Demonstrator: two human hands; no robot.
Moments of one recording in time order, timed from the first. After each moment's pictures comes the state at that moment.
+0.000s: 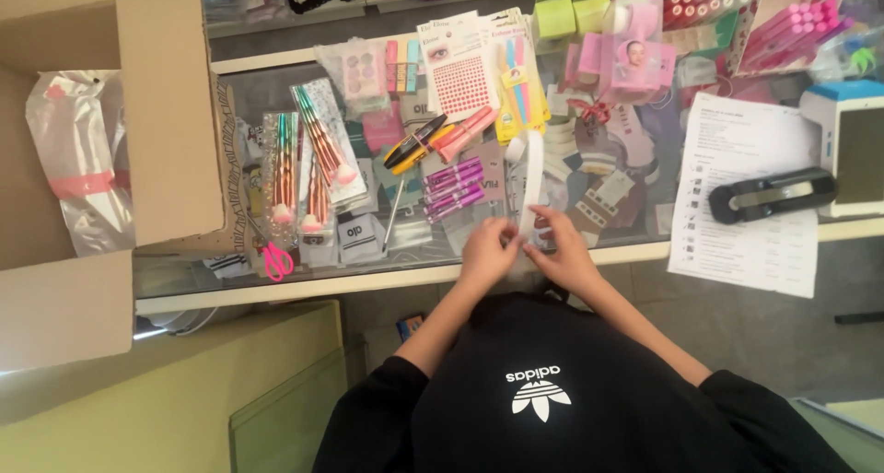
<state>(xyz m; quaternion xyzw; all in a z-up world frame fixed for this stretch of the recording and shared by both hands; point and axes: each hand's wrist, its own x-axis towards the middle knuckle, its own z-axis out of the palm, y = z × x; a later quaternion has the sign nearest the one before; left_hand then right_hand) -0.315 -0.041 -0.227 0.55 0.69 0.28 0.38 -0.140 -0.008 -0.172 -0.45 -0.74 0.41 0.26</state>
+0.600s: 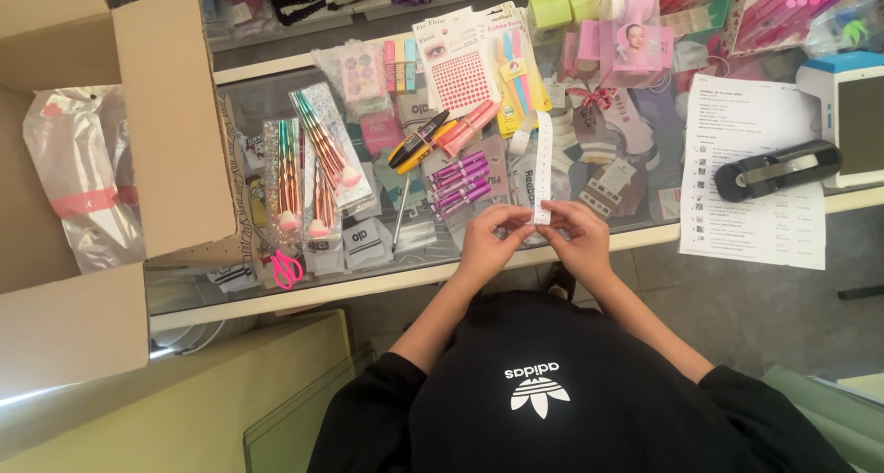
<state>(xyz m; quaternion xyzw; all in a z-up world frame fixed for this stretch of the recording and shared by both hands) -0.336 -0.048 -0.166 0.50 0.50 0.56 0.43 -0.153 -0.020 -0.172 -0.44 -0.63 0.43 0.47</state>
